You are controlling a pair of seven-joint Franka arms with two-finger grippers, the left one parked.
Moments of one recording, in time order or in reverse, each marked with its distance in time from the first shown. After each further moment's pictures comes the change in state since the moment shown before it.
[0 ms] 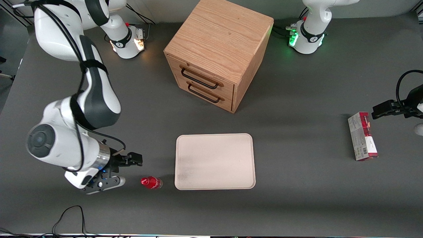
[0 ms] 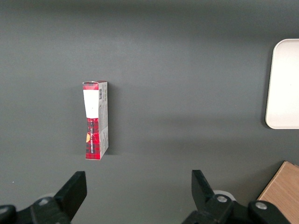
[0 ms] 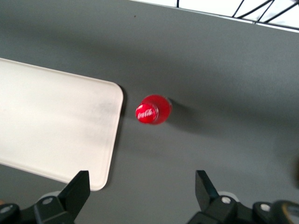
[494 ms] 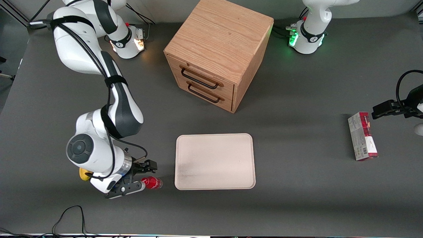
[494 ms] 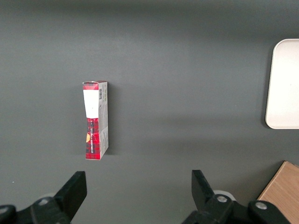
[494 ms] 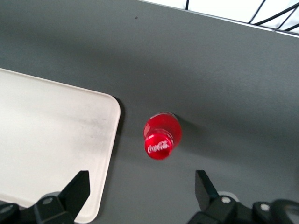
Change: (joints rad) arm 0.040 0.097 0.000 0.007 -0.032 0.108 0.028
